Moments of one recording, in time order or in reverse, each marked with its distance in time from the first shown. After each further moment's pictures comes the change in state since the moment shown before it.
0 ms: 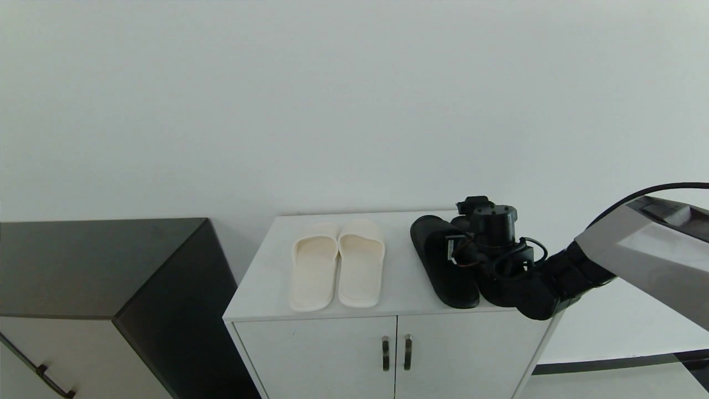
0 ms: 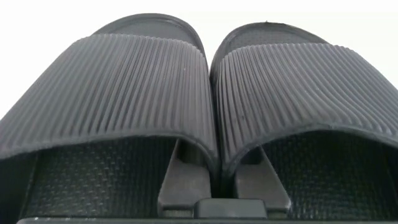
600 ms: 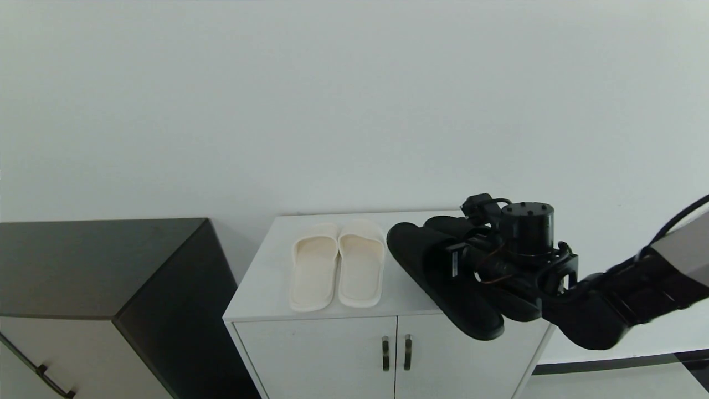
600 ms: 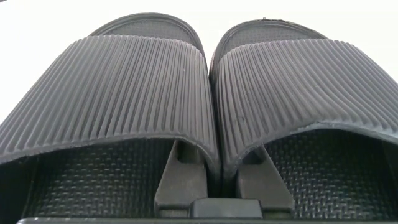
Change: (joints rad) left arm 0.001 0.000 0.000 0.001 0.000 0.000; right arm 0.072 -0.247 0.268 -0.051 0.329 -0.042
